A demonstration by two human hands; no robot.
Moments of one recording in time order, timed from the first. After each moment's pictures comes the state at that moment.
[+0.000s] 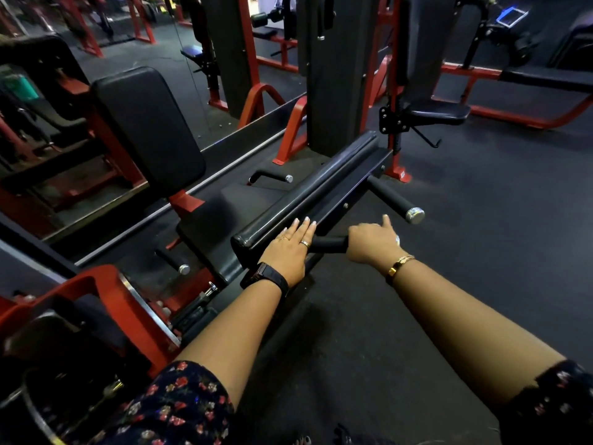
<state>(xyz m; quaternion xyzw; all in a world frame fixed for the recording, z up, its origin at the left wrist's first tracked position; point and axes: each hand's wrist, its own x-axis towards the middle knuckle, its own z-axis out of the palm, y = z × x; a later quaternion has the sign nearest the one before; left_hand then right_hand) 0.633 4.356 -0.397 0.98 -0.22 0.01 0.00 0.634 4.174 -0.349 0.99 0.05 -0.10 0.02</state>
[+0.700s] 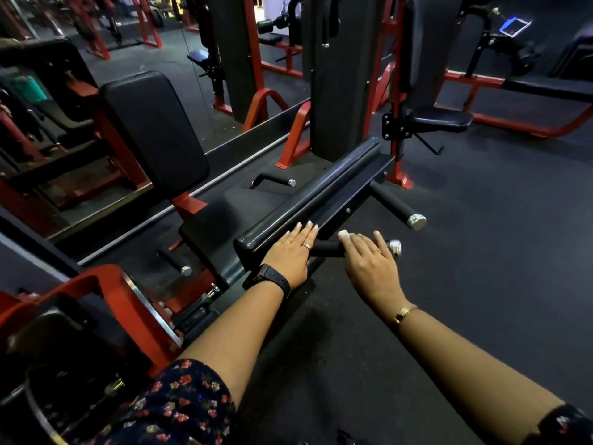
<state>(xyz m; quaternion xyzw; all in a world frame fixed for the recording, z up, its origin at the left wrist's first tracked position) 0.633 4.356 -0.395 0.98 -0.22 0.01 0.02 0.597 4.168 -0.414 0.96 0.14 0.23 -0.02</state>
